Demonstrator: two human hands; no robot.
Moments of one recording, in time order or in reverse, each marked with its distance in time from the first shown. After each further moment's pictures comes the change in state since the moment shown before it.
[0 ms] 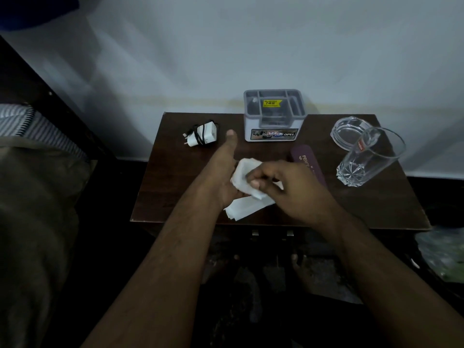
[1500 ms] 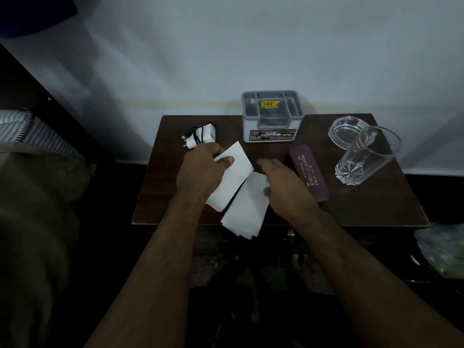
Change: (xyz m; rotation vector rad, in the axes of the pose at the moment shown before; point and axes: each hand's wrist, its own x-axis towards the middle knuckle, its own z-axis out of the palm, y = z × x) left_hand -0.006 0.006 -0.040 1.159 0.549 0.711; right_hand 0.014 0.008 0.025 -0.340 -0.118 0.356
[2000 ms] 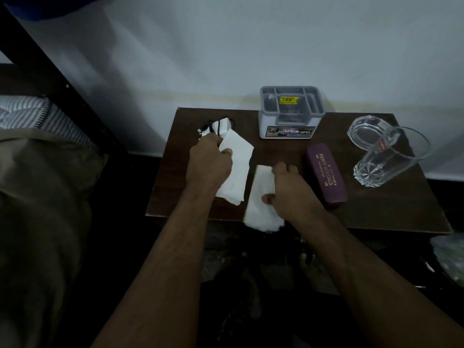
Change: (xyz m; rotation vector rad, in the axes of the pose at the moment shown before) left_hand 0.008 -0.013 -0.005 -0.043 0.115 -0.111; right_hand 0.000 -0.022 0.016 0.026 -0.074 0.196
